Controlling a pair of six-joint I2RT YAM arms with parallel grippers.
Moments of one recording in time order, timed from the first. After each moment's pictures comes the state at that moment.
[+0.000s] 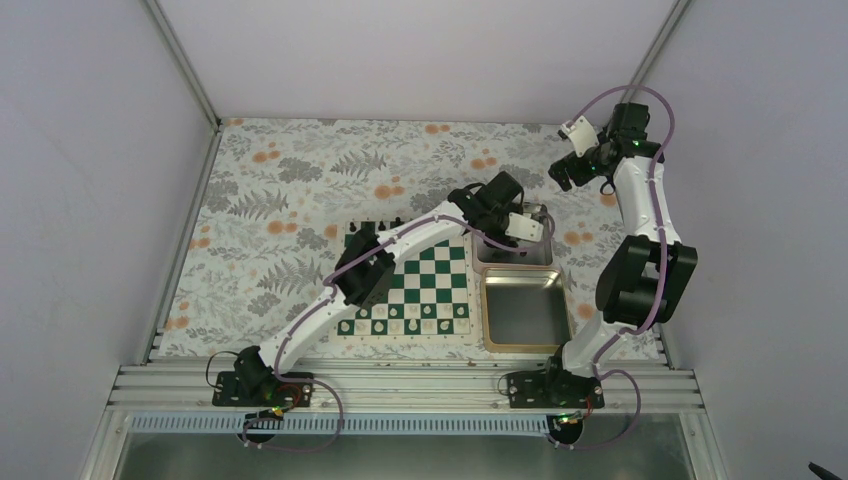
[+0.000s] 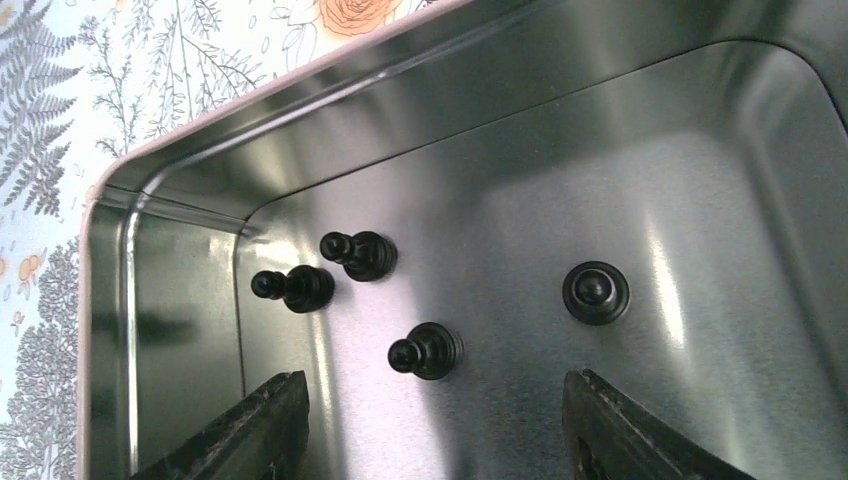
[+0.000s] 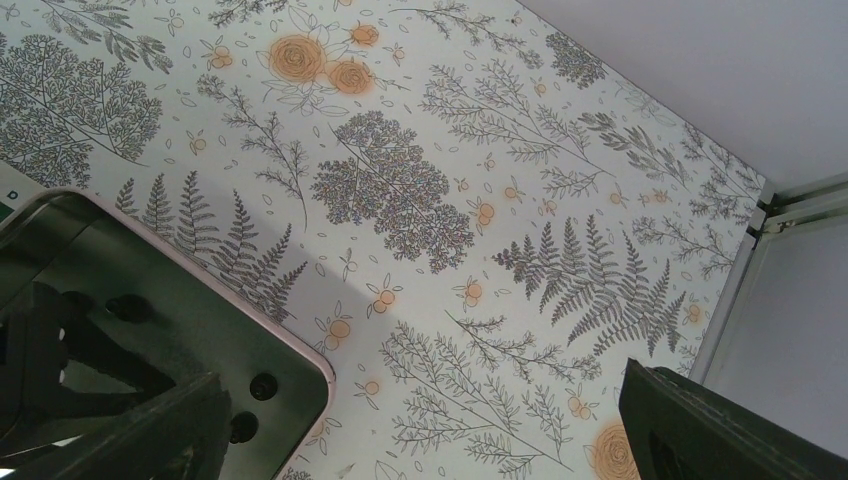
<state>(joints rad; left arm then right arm) -0.93 2.73 2.56 -0.69 0.26 0.88 -0.20 1.74 1.59 -0.78 -0.33 -0.74</state>
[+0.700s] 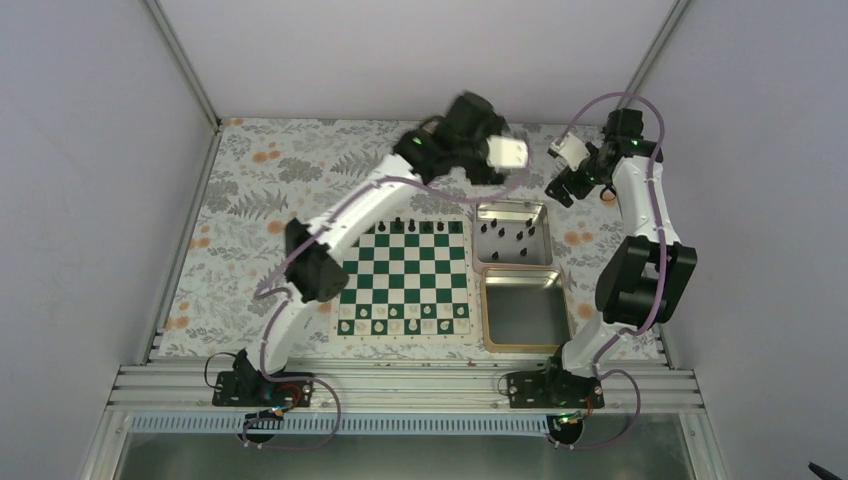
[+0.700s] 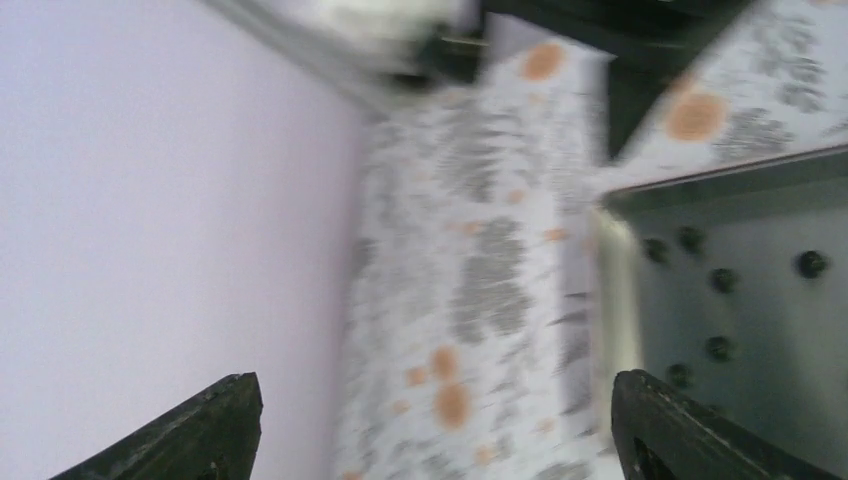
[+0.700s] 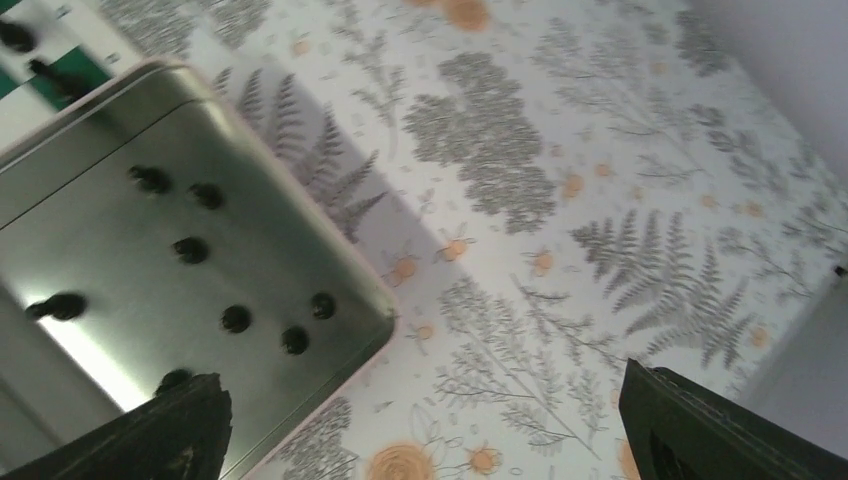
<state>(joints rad) -0.86 2.37 2.54 -0.76 0.13 0.88 -0.19 1.73 1.60 -0.91 -0.35 -0.93</state>
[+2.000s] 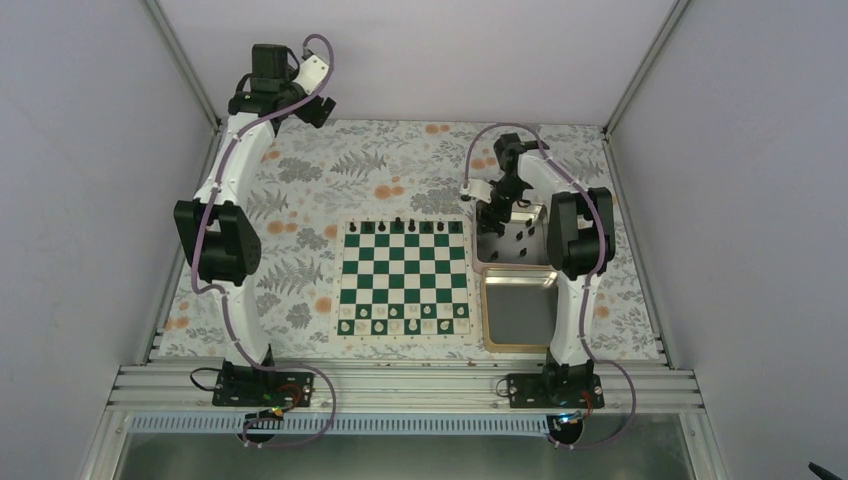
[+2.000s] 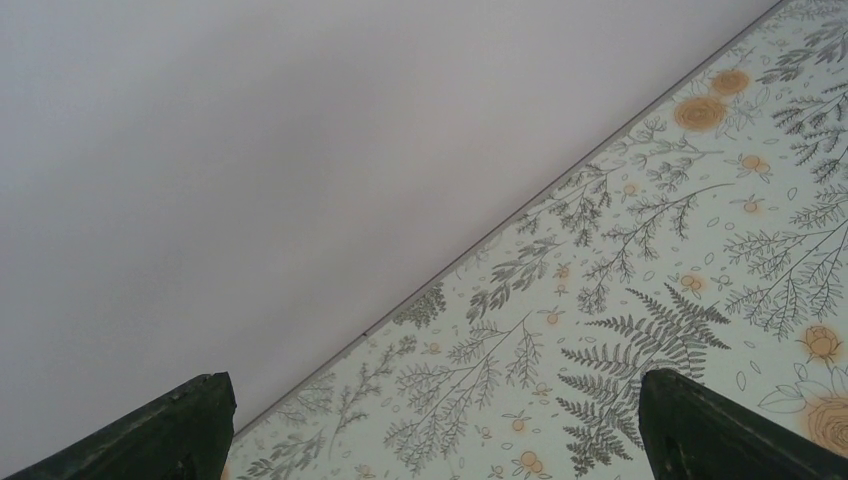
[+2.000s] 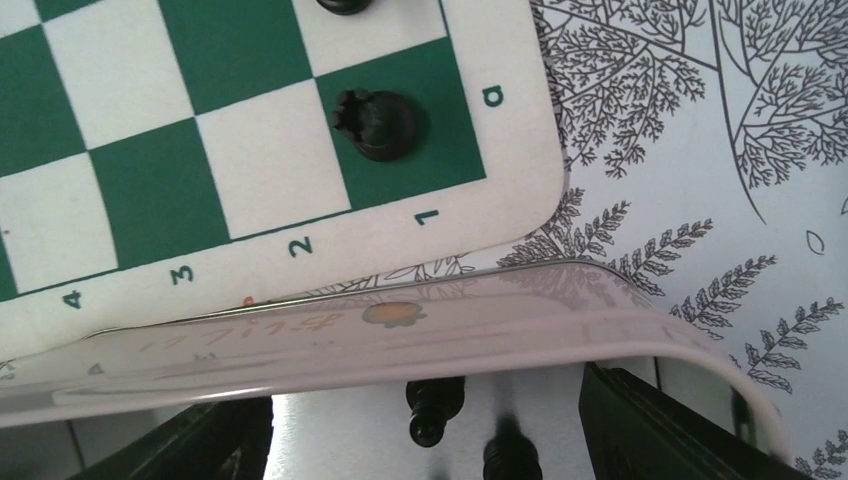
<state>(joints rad) -0.09 2.02 2.05 -0.58 0.17 0.55 0.20 2.16 1.71 -1.09 -0.32 -1.13</state>
